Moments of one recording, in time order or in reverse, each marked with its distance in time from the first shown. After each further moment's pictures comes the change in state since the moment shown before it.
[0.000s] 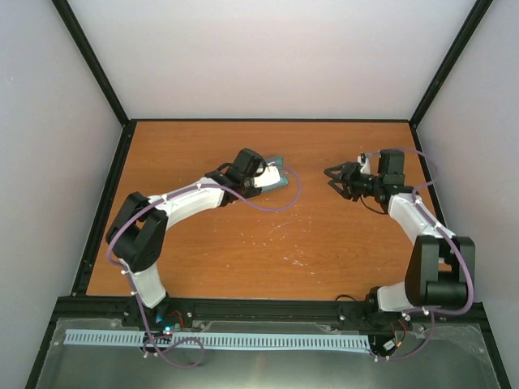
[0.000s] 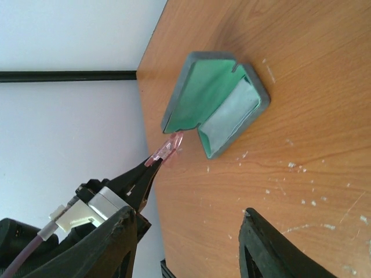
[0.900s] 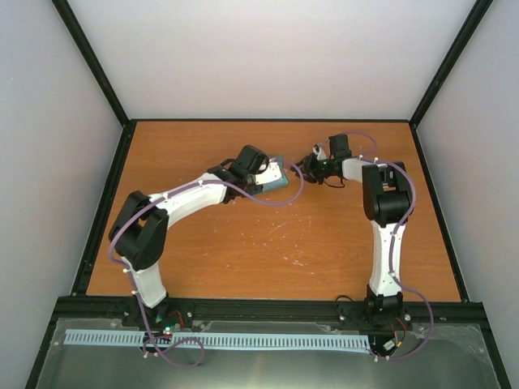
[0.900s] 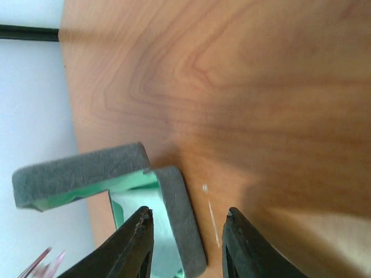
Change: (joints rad) left arm -0.011 0.078 0.095 -0.102 -0.056 -0.065; right arm 0.187 0.853 0.597 0.017 0.035 -0.222
